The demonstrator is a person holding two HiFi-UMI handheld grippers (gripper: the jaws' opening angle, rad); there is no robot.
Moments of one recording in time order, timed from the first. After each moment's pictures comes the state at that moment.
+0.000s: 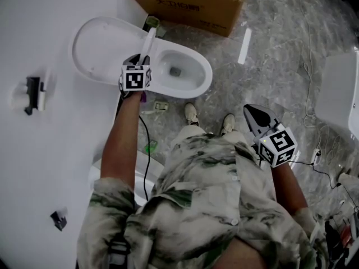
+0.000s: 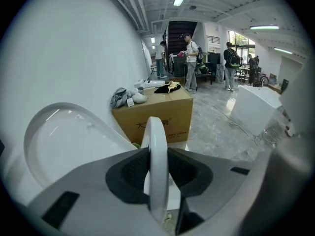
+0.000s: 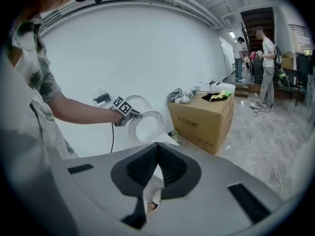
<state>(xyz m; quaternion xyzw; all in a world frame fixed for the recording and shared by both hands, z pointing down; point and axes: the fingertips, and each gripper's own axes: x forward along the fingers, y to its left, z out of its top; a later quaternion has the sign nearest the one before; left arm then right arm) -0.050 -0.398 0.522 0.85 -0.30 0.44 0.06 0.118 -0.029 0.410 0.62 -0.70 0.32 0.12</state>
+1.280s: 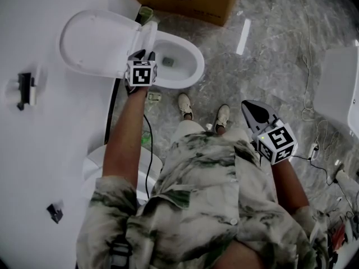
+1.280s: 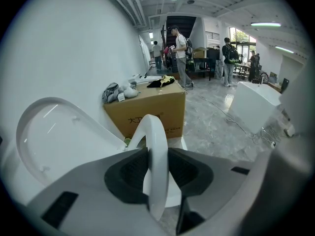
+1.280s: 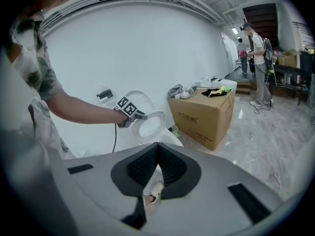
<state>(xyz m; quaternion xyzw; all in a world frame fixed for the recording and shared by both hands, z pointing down) -0.003 -0.332 0.566 0.84 -0.29 0.46 0.06 0.147 0.012 0.433 0.61 -0.71 0.33 0.13</state>
